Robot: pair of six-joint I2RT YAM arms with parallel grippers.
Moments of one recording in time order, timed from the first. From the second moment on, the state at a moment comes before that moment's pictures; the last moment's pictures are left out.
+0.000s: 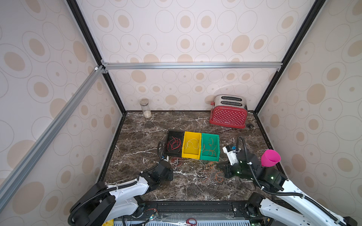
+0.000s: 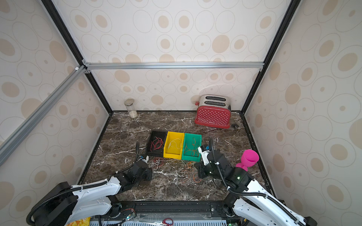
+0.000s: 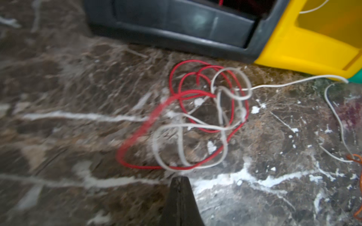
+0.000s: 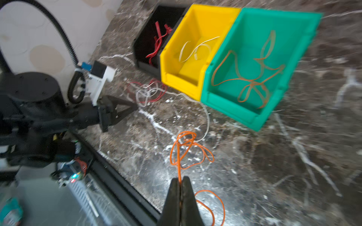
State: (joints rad) left arm -0.73 1.09 0.25 -0.06 -0.18 -0.67; right arm 0.76 0.74 0.72 -0.67 -0.16 0.47
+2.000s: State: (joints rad) left arm -0.92 1.75 0.86 -0.03 -0.03 -0.44; right arm 0.78 0.52 0.66 -0.64 -0.46 0.49
